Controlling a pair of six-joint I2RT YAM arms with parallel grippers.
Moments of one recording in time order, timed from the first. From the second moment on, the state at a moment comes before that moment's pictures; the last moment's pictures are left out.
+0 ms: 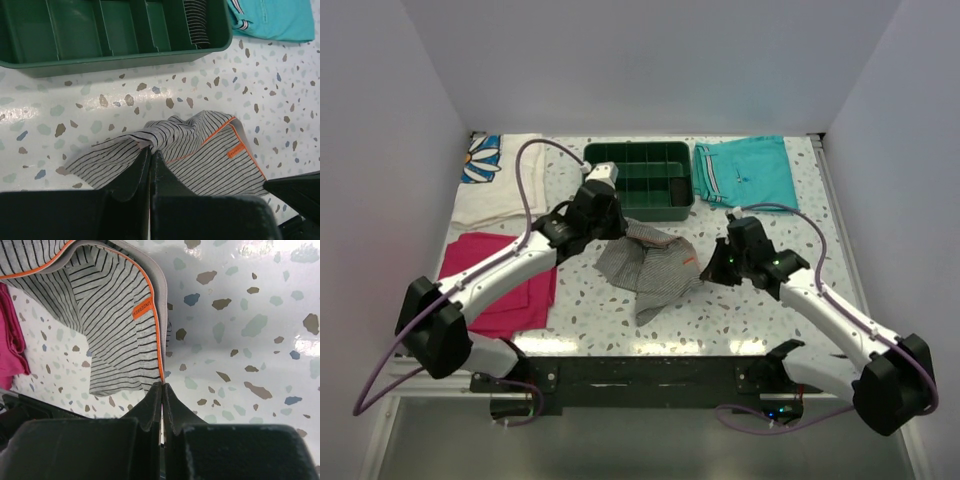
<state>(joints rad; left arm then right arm) -0.68 1.40 1.09 -0.34 -0.18 -0.60 0.50 1.08 0.73 -0.55 -0.09 0.71</state>
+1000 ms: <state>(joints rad) -0.99 0.93 1.24 -0.85 -0.22 -0.86 0.51 0.85 1.30 -0.87 -0.59 0.40</state>
